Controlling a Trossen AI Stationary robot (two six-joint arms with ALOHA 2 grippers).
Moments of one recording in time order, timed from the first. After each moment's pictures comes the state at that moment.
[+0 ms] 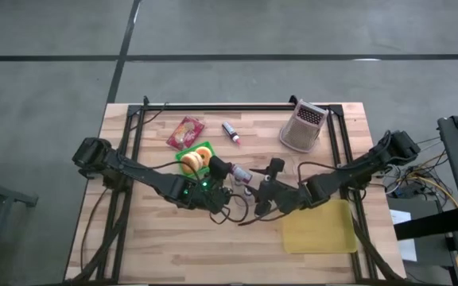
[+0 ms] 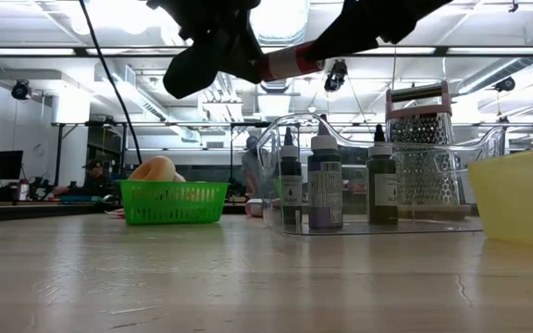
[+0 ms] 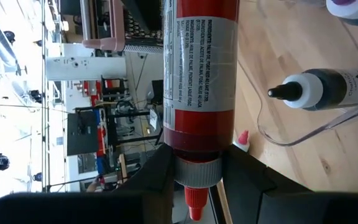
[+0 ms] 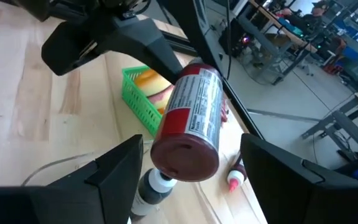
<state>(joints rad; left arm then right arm) -0.33 1.72 1.21 -0.29 -1.01 0.78 0.41 1.51 0.92 0.04 0.87 -0.03</state>
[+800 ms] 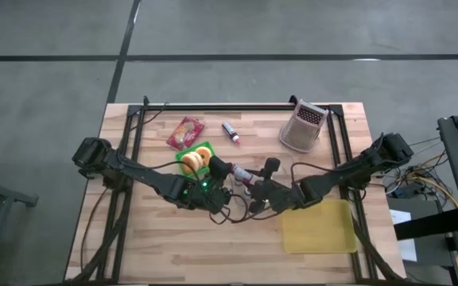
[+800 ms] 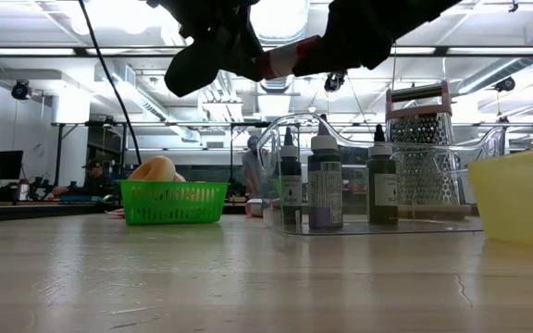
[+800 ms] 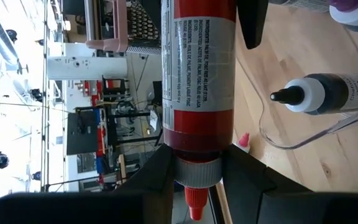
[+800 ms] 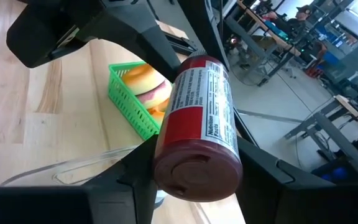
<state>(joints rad) -0.33 1.72 1.21 -0.28 -1.01 0.77 0.38 1.58 0.93 0.14 0.90 -0.09</state>
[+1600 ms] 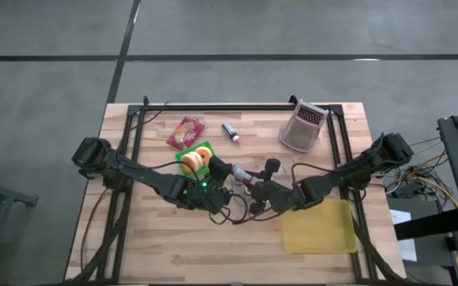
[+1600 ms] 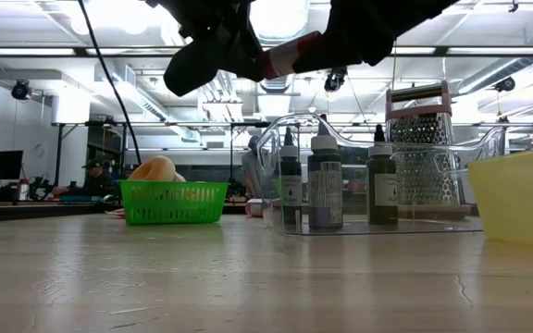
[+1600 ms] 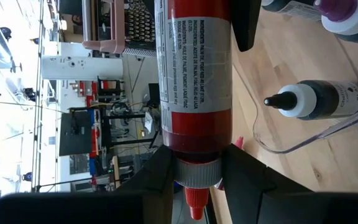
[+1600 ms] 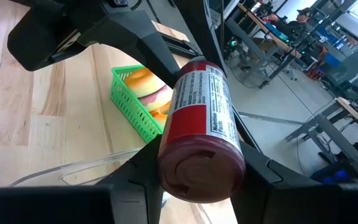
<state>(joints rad) -0.33 1.72 1.21 -0.28 -1.00 0.75 0.40 1.58 0.93 0.16 0.89 -0.11</state>
